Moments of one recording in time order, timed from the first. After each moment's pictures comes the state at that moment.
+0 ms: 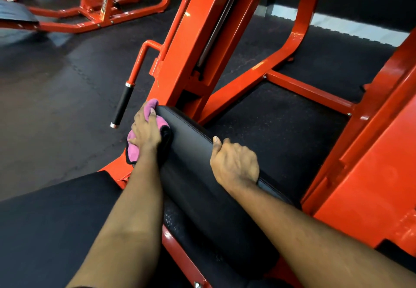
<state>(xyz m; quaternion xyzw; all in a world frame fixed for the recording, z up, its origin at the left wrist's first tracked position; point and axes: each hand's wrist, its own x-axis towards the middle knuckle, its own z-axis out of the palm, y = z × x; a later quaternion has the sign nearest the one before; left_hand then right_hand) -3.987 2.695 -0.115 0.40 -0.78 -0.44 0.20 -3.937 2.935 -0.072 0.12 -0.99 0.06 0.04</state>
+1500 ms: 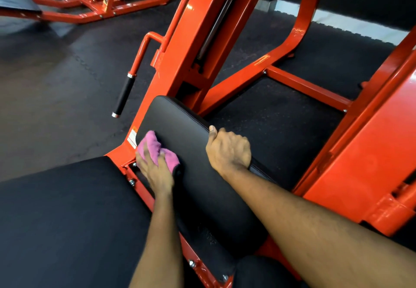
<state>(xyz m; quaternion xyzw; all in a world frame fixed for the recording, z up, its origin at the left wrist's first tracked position) -3.871 2.779 -0.180 0.40 -0.73 -0.48 0.27 -3.935 2.935 -0.071 0.13 -0.99 0.07 0.05</state>
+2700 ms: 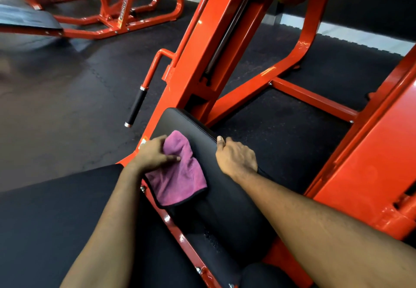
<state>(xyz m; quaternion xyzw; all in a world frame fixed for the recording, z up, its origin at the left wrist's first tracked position) -3.871 2.717 -0.054 0.15 -0.95 -0.28 -0.04 -3.949 2.943 -0.073 0.14 -0.98 0.16 -0.04</state>
